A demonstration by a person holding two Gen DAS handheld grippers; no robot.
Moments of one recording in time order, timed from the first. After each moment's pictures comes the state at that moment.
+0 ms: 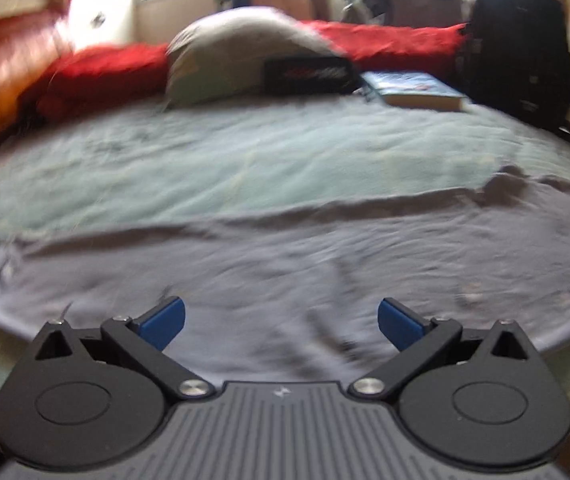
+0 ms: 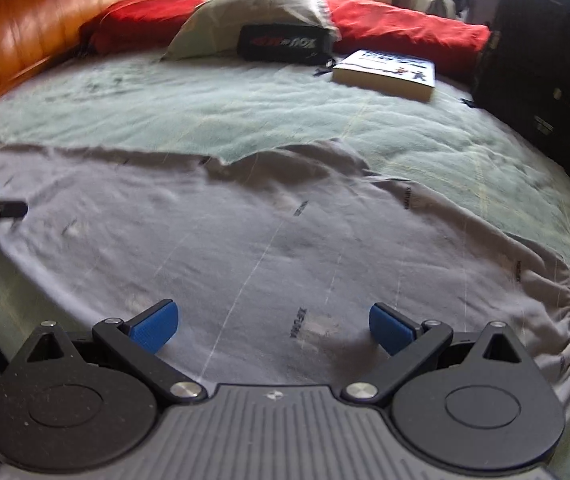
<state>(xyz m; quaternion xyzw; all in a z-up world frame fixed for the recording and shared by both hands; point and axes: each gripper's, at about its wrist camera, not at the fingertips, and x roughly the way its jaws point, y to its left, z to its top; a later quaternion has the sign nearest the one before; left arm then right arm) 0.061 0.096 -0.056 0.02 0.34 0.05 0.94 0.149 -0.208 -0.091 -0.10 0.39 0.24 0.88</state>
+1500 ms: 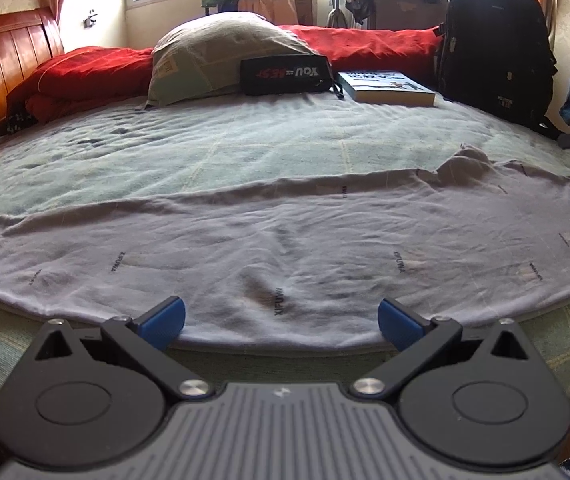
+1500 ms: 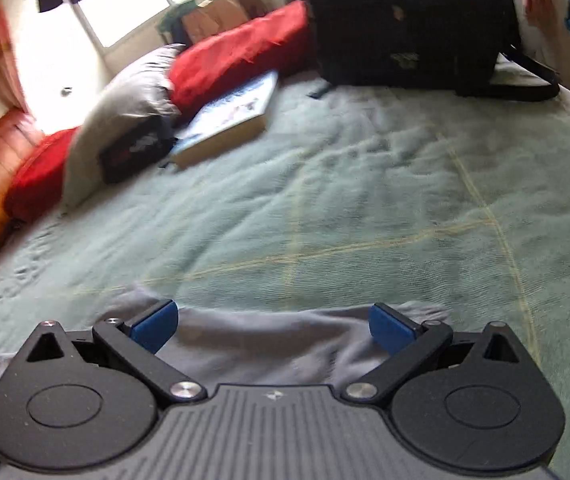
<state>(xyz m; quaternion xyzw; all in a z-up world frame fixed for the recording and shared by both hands) 0.038 0.073 -0.066 0.00 0.34 0.04 0.94 0.268 -0.366 -0.074 0.15 0.38 0.18 0.89</state>
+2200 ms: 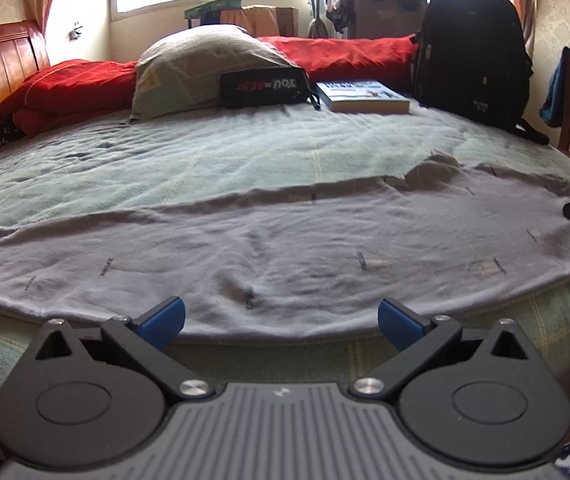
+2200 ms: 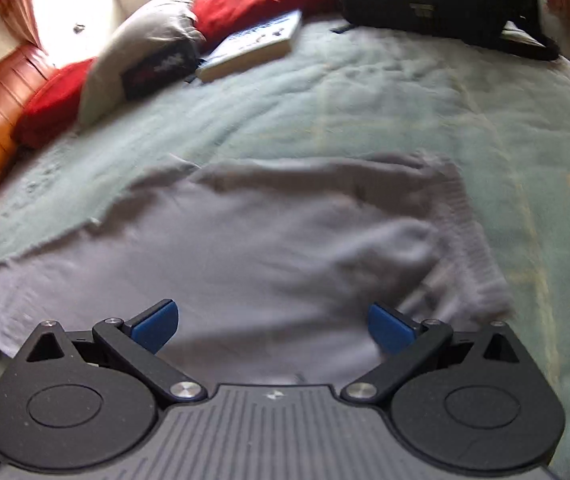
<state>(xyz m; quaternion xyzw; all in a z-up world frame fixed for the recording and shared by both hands) 0.023 0.062 -0.058 0.01 0.33 0.02 0.94 0.190 -0.360 -0.089 0.10 0.45 0.17 0.87</state>
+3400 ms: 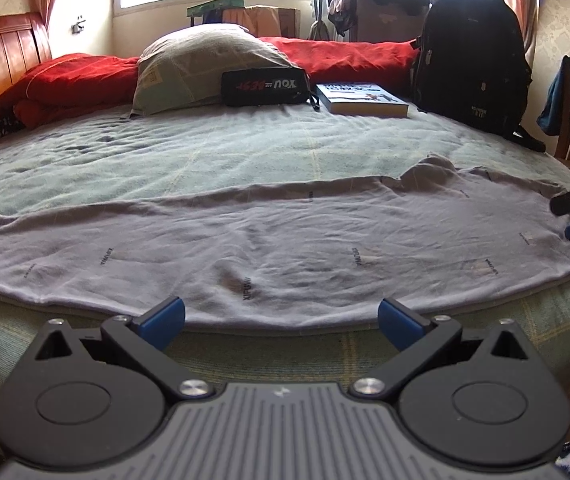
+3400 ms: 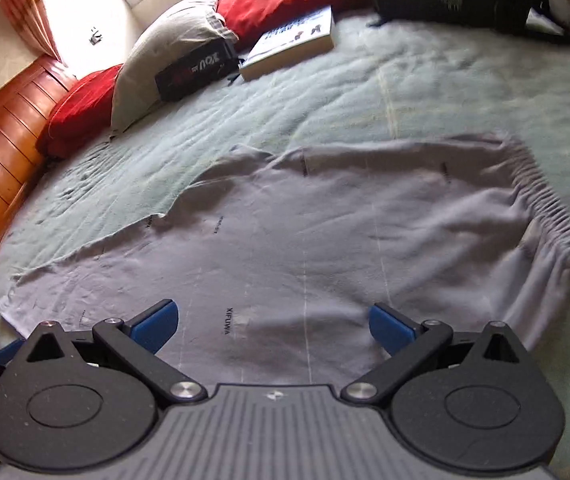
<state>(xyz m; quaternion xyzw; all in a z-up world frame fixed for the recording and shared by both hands) 0.015 0.064 -0.057 -0.01 0.33 0.02 0.94 0.162 -0.302 -0.074 0.14 0.45 0.23 0.85</state>
